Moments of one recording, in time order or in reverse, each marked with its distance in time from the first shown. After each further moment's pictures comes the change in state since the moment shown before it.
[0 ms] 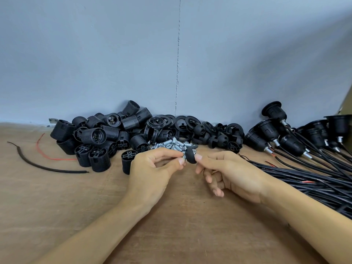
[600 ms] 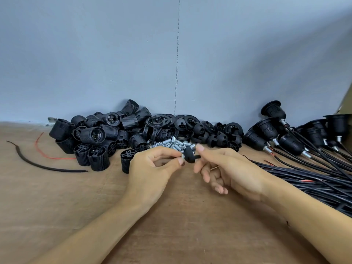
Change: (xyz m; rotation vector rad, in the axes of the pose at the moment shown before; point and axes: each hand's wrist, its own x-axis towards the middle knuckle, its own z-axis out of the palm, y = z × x) left_hand -0.002 0.001 0.002 0.046 0.020 0.010; right_hand -0.001 -0.003 -0.003 -0.045 -0.020 -0.051
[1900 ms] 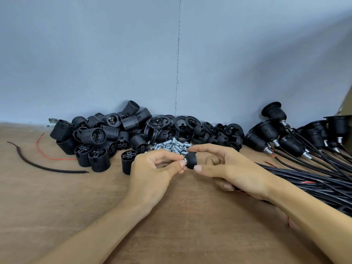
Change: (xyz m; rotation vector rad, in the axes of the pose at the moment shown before) left_hand 0.000 -0.004 0.000 -0.043 -0.019 -0.030; right_hand -0.002 0.001 -0.007 -0.198 0.009 -0.120
